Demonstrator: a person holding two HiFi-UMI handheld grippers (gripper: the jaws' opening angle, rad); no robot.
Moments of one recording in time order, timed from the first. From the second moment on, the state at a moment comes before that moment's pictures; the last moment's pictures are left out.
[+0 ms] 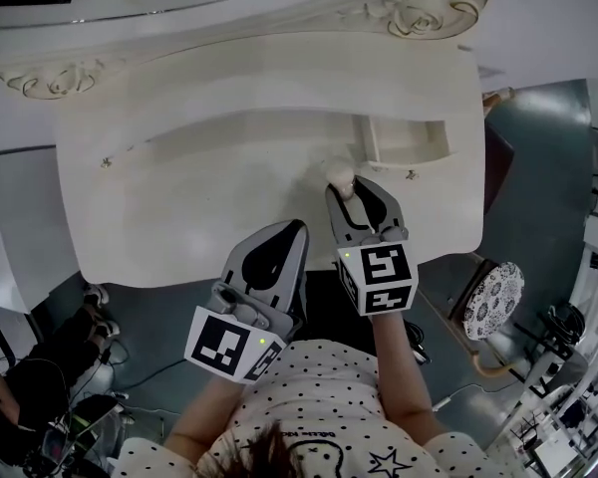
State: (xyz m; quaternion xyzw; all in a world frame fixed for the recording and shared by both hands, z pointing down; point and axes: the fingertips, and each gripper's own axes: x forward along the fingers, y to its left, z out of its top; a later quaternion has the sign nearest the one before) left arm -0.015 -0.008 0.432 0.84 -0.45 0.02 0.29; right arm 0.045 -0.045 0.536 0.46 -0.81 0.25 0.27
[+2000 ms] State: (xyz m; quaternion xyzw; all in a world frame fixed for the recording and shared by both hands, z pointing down) left arm 0.026 -0.015 0.310 0.90 -0.39 -0.02 0.17; right arm 0.121 -0.011 0.355 0.55 -0.81 0.13 0.15
